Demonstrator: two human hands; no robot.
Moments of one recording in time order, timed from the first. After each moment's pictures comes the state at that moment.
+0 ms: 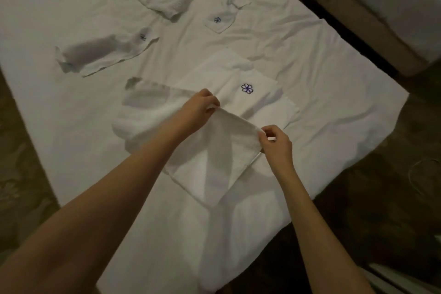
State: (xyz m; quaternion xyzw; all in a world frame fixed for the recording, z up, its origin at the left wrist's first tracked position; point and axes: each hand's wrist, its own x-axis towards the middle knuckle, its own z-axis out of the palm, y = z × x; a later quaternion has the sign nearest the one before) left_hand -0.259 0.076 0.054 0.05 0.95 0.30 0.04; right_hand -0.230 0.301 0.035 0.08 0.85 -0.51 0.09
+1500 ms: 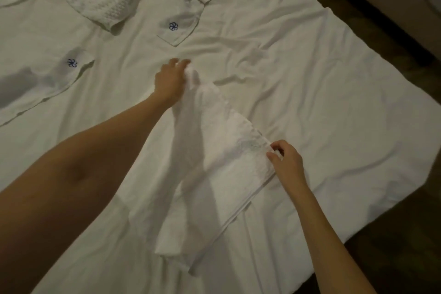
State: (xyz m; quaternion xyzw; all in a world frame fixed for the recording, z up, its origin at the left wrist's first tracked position) left_hand -0.552 0.094 -0.060 -0.12 0.98 0.14 0.09; right_hand -0.438 0.407 -0.074 0.10 0.89 -0.41 0.19
